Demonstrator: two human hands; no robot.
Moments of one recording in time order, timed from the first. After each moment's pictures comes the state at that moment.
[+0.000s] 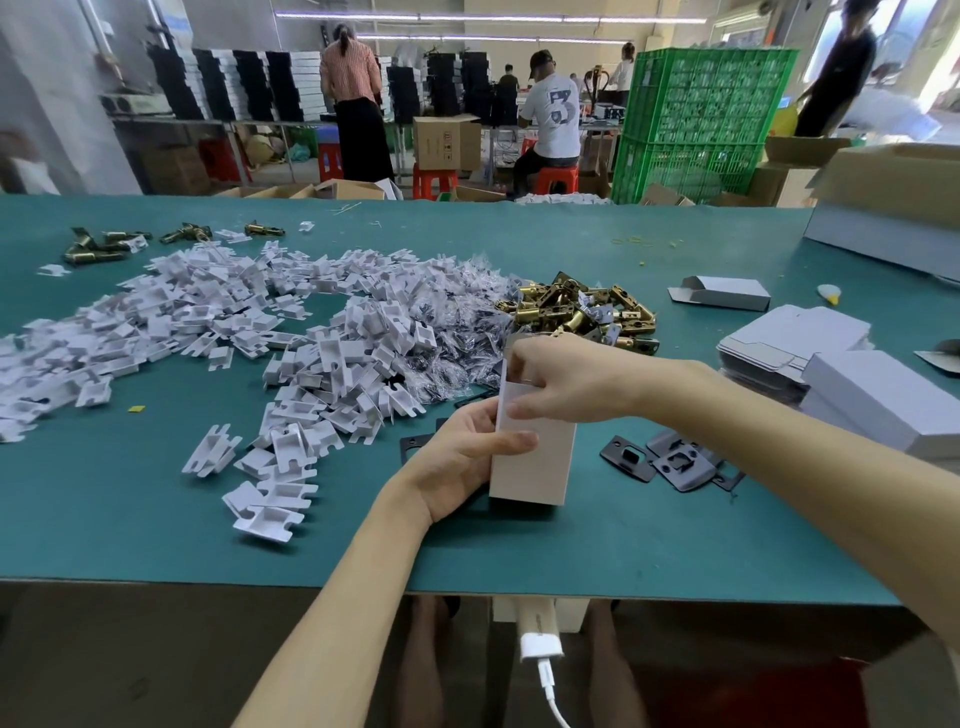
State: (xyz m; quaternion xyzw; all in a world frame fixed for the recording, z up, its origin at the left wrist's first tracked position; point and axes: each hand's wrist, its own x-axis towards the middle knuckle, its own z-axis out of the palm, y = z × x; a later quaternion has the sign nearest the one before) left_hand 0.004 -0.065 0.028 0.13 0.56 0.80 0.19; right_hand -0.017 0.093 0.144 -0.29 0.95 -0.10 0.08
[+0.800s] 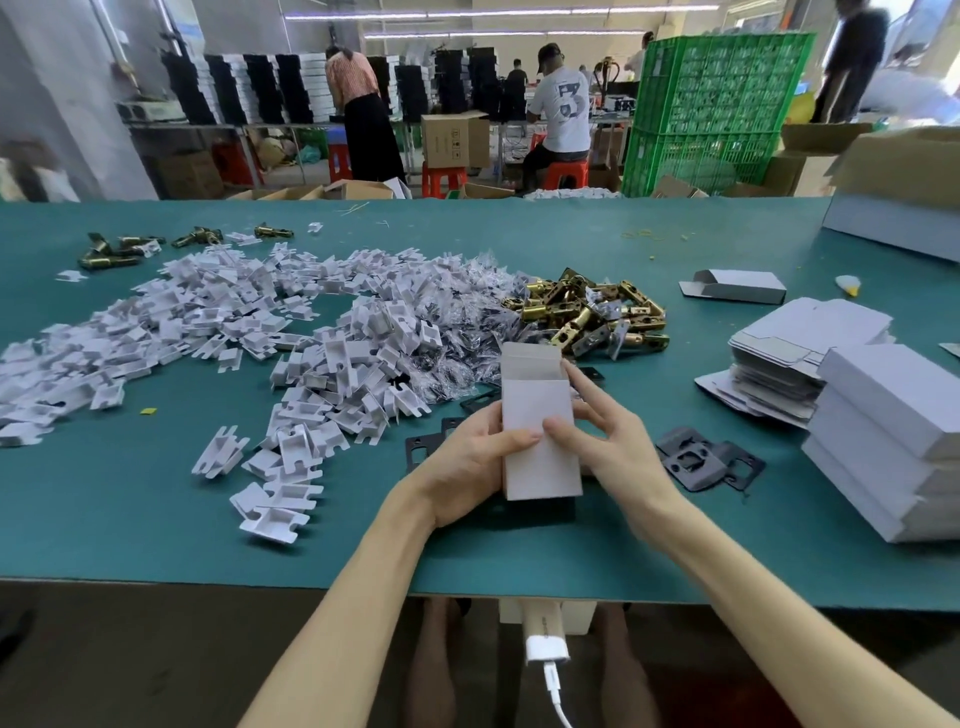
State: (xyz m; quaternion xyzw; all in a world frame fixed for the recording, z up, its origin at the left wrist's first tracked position) left_hand 0.011 -0.059 0.027 0.14 0.58 0.78 0.18; right_hand 0.012 0.125 0.032 -0.12 0.72 -0.68 0.00
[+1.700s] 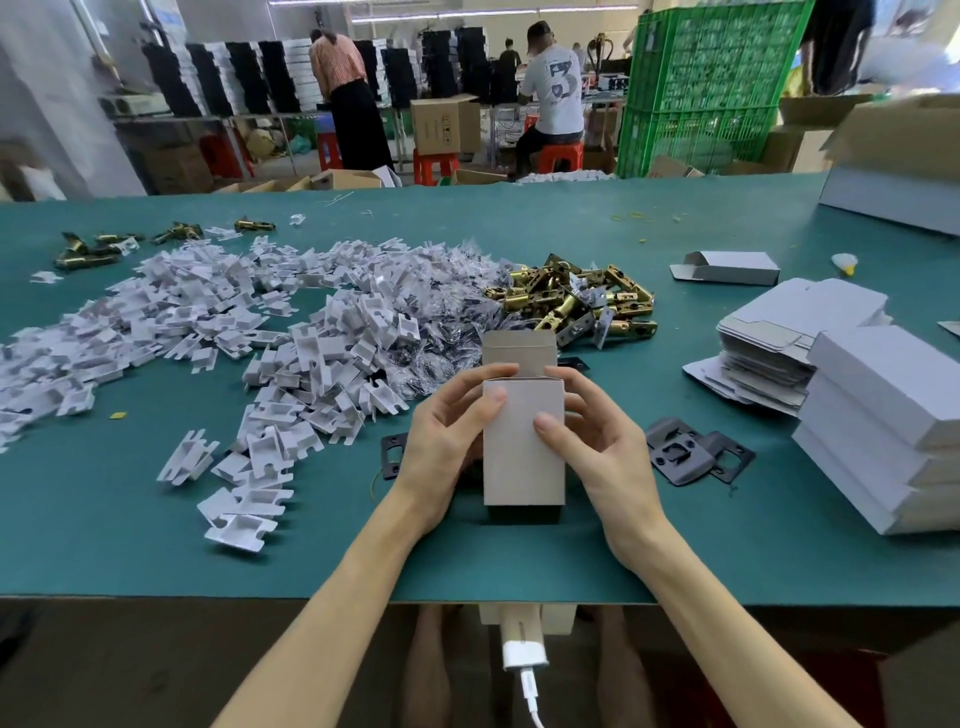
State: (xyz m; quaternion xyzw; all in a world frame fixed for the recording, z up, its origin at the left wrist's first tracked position) left_hand 0.010 -0.046 0.020 0.11 0.62 0.78 -0.03; right_hand 0.022 0.128 0.012 -0.14 0.65 -0.75 -0.07
